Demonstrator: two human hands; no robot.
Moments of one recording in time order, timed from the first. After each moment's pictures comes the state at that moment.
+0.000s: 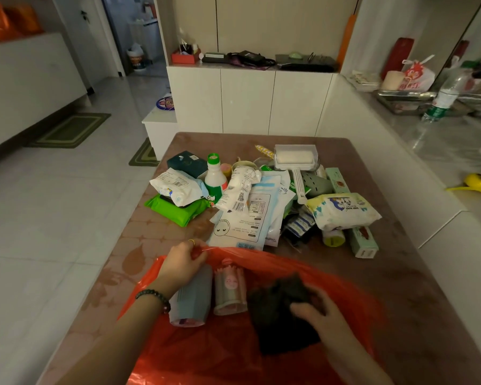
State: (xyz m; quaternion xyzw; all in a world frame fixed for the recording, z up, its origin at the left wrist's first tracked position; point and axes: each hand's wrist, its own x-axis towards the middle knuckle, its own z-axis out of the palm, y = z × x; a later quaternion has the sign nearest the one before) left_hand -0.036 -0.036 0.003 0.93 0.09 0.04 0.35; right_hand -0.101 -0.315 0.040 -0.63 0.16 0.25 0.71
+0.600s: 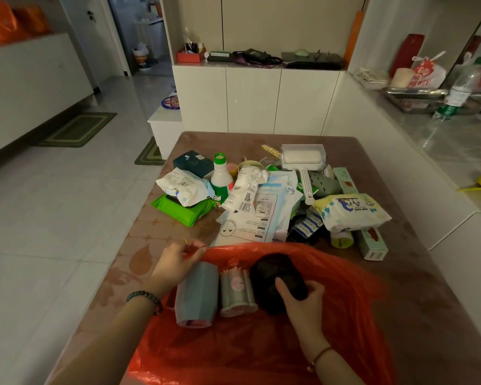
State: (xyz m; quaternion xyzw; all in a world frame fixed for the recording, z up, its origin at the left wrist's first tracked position) left_hand -0.041 -0.020 0.012 0.89 0.12 0.03 0.44; right_hand -0.063 -0.267 -0.032 -0.74 0.25 0.04 0.63
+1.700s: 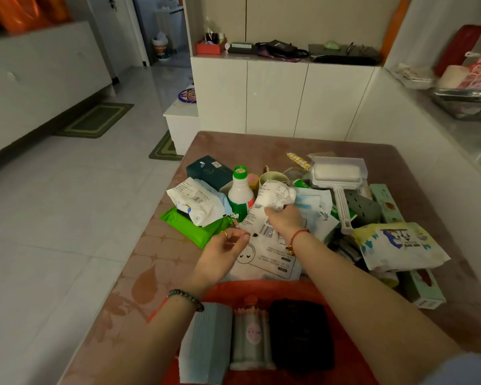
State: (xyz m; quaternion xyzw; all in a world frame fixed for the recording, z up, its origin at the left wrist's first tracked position) left_hand 0.051 -0.043 0.005 0.74 0.10 0.02 0.67; right_hand 0.162 -0.165 0.019 -0.85 0.10 0.11 0.50
